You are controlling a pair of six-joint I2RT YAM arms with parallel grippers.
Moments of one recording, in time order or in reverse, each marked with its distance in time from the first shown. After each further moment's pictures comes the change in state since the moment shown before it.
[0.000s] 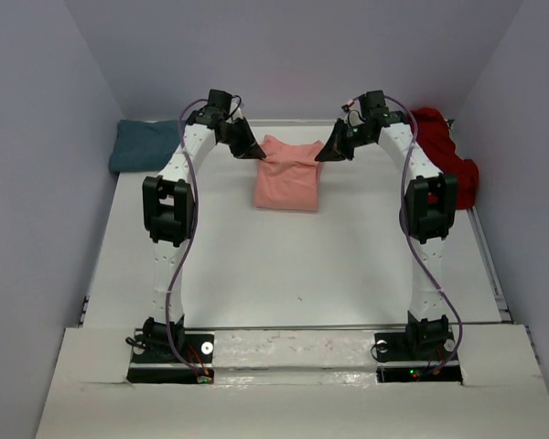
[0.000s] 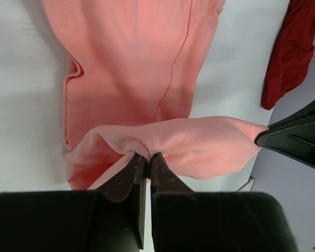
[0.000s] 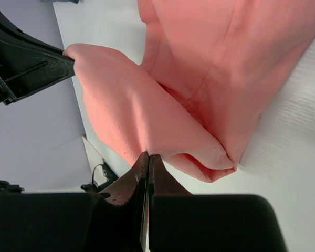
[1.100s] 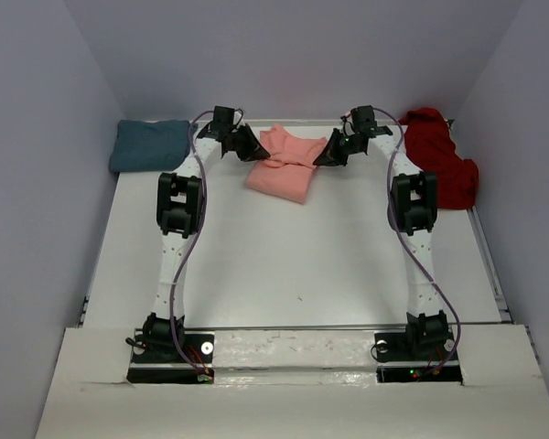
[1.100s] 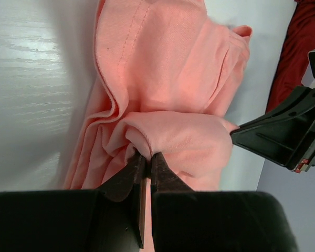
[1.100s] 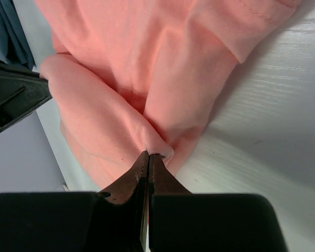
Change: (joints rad) left arm 0.021 0.249 0.044 0.370 0.051 -0.097; right arm -0.007 0.254 0.113 0.209 0.130 0.084
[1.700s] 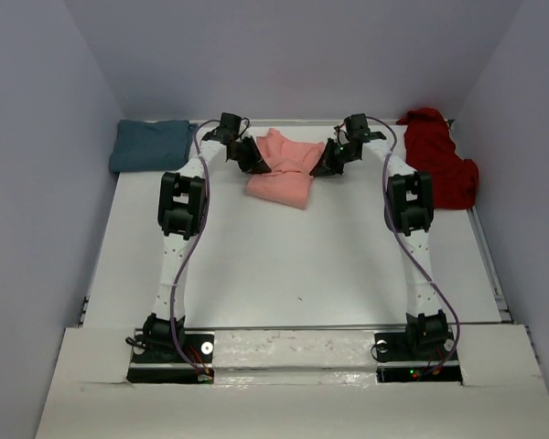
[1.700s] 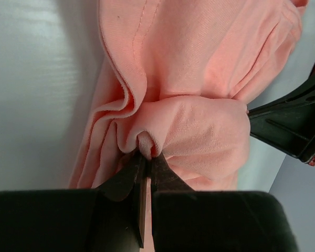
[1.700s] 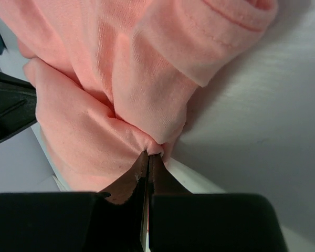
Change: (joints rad) left arm -0.034 -0.010 -0.050 -0.132 -0.043 0.067; right arm 0.024 0.040 -0.024 -0.040 0.038 -0.040
